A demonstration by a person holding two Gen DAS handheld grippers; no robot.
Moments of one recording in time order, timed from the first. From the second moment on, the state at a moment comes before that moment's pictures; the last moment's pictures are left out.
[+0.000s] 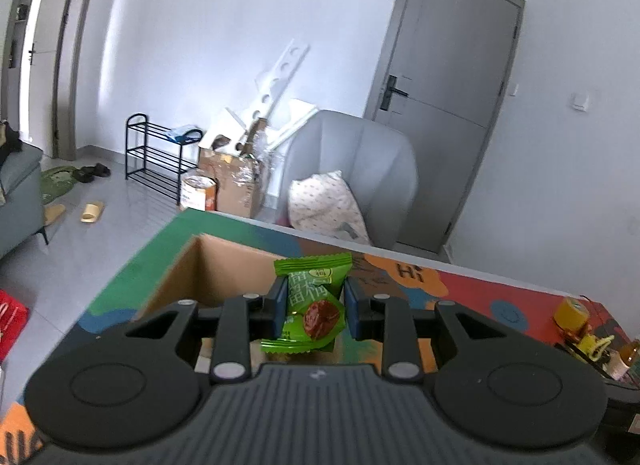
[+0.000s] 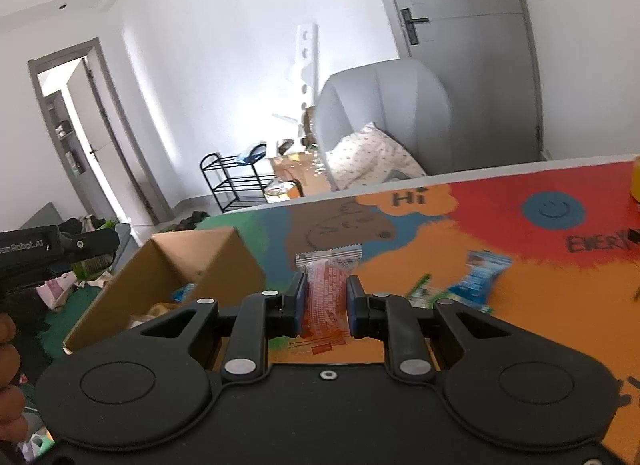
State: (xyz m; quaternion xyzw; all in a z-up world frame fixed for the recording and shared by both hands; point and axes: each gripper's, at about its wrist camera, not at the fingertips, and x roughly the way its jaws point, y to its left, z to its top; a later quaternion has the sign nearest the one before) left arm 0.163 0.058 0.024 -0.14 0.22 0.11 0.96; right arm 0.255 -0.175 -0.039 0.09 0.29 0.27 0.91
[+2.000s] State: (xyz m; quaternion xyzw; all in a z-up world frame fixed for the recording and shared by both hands) left arm 0.146 0.127 -0.002 -0.16 0.23 0.17 0.95; right arm 0.255 -0.098 -0.020 0.07 0.29 0.32 0.90
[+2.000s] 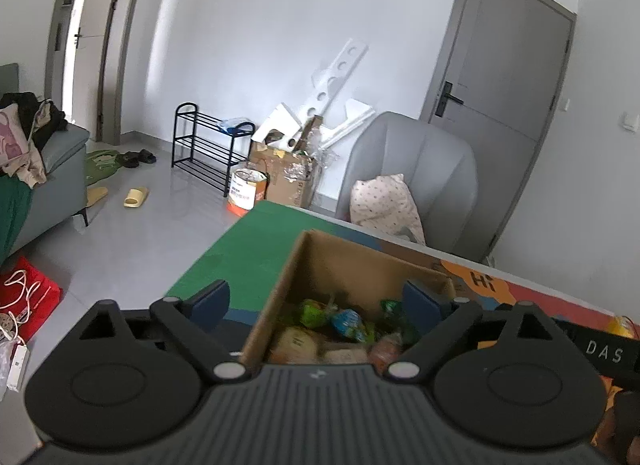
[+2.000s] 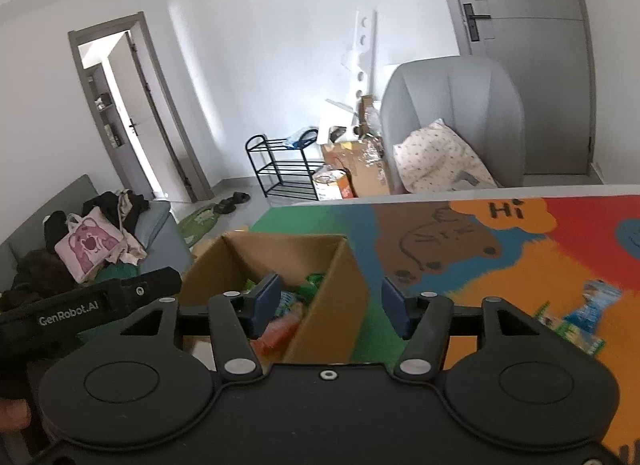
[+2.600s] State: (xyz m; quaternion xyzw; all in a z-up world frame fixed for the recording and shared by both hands) left arm 0.150 0.069 -0.009 -0.14 0.26 0.12 0.95; right arm 0.241 -0.167 -0.021 0.08 0.30 0.30 0.90
